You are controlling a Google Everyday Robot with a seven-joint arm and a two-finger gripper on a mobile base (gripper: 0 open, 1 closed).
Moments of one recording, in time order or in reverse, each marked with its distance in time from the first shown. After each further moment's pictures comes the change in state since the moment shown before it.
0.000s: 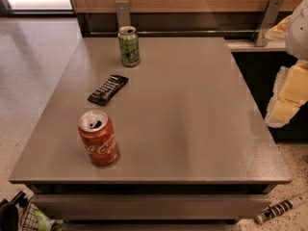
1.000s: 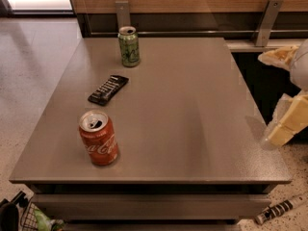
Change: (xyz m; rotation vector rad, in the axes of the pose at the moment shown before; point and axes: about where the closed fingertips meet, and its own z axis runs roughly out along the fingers) arm 0.001 0.028 0.030 -0.053 -0.272 -0.001
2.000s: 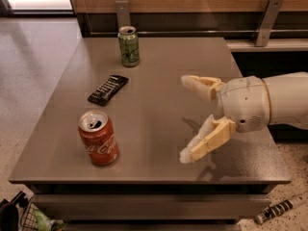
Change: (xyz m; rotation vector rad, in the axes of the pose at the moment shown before) arm -0.118 0.054 0.079 -0.234 -0.776 0.042
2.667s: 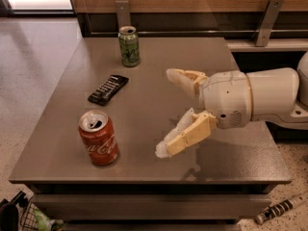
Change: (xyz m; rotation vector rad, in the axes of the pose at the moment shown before) arm -0.030 0.005 0.028 0.019 -0.049 0.029
